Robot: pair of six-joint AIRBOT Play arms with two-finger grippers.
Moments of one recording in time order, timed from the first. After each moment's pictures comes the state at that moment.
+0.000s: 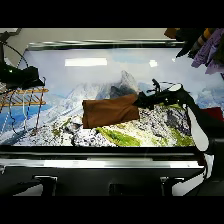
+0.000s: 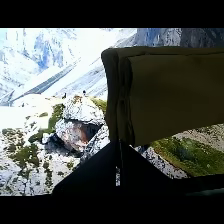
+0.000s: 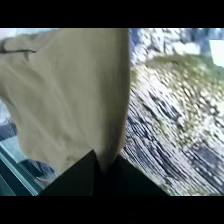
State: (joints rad) left arm 0.17 -1.33 1.76 -1.88 1.56 1.44; right arm -0.01 -1.79 1.39 -0.62 1.18 1.33
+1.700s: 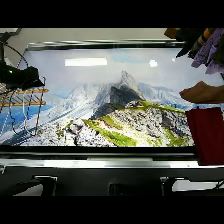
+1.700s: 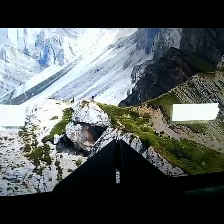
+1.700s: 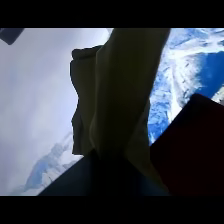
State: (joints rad) left arm 0.17 -1.33 1.76 -1.88 1.56 1.44; right arm -0.62 -1.61 1.91 -1.43 1.25 2.09
